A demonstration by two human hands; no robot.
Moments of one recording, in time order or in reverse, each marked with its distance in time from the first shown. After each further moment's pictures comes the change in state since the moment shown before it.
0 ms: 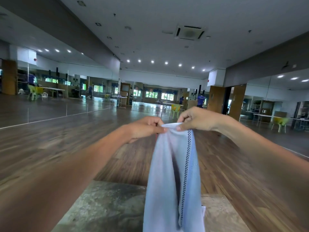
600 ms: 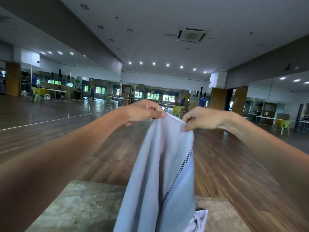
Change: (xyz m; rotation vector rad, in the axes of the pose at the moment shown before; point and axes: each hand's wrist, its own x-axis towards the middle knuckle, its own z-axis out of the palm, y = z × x) left_hand -0.003 0.040 -0.039 0.140 0.047 0.016; right_hand -0.003 -0.009 -0.016 -0.097 -0.090 0.018
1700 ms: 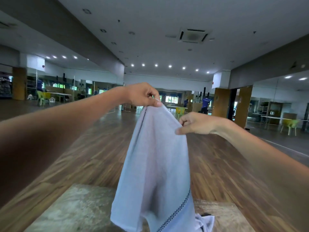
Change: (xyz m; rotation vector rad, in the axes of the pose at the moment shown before) left_hand 0.020 0.027 -0.051 0.496 0.030 0.146; right_hand 0.031 0.008 0.015 0.083 0.023 -0.041
